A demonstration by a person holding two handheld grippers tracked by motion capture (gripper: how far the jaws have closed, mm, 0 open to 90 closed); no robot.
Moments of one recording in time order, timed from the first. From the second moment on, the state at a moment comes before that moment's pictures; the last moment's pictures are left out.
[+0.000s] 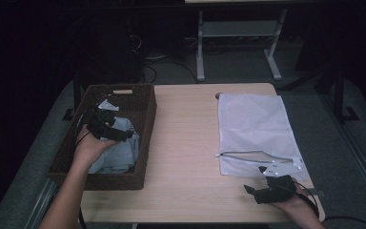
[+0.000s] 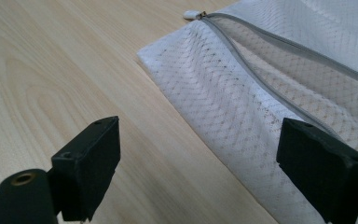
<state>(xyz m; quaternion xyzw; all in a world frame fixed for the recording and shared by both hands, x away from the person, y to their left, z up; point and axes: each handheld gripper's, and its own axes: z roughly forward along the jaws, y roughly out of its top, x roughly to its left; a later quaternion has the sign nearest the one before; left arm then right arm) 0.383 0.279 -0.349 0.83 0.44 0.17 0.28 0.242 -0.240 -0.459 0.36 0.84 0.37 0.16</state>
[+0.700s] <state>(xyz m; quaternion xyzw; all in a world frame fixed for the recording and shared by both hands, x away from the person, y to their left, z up) 0.420 0.306 -0.421 0.83 0.51 0.11 0.17 0.242 -0.241 -0.460 0.36 0.84 0.37 0.17</state>
